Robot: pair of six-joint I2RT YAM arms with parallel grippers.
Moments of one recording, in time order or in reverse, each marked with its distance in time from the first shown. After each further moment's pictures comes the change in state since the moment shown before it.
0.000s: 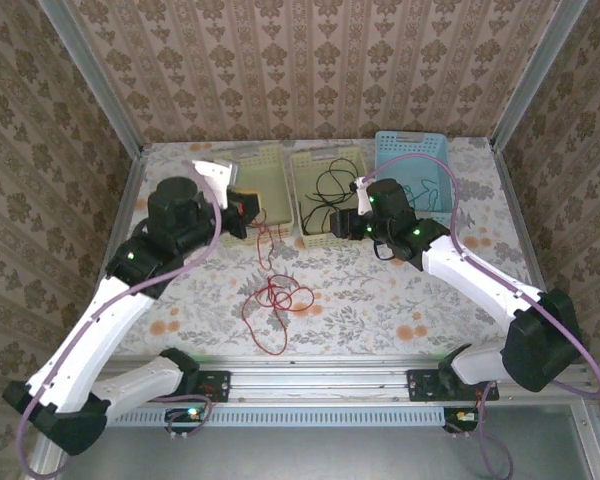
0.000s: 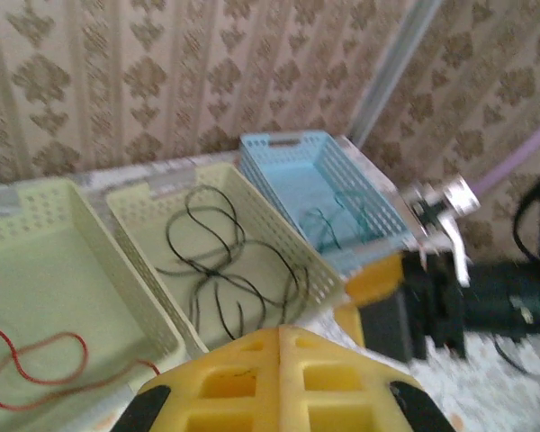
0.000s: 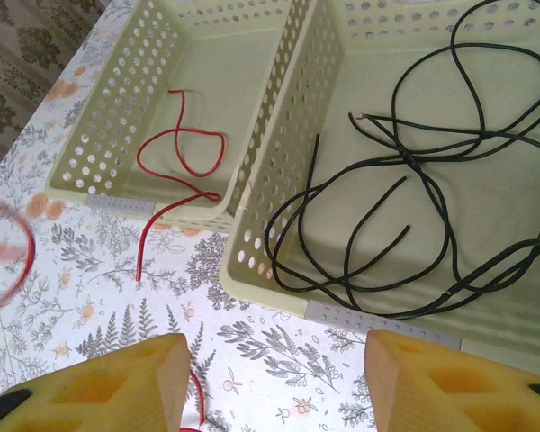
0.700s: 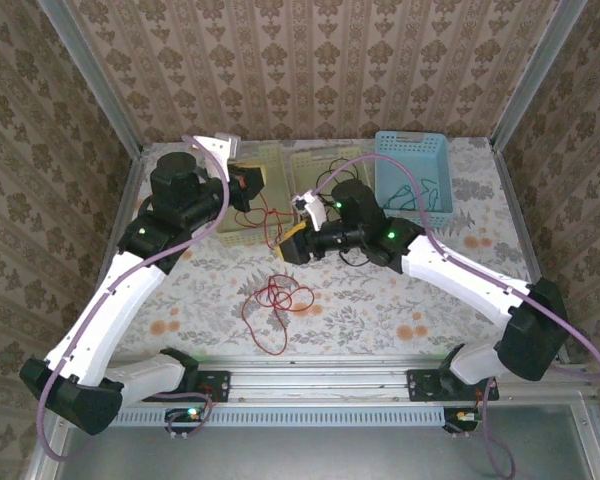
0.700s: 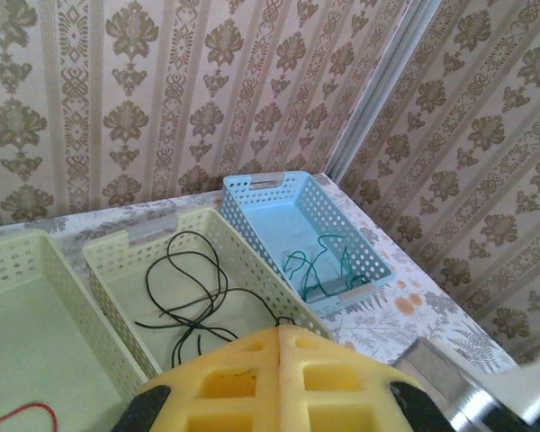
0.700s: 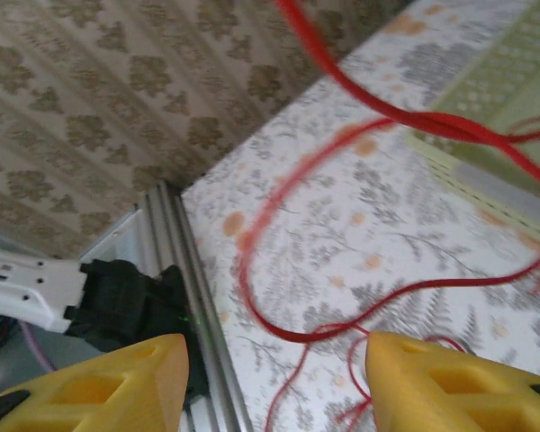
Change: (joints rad) left arm 0.046 0.087 0.015 0.136 0.135 -0.039; right arm 0.220 0.083 0.167 0.052 -0.466 -0.072
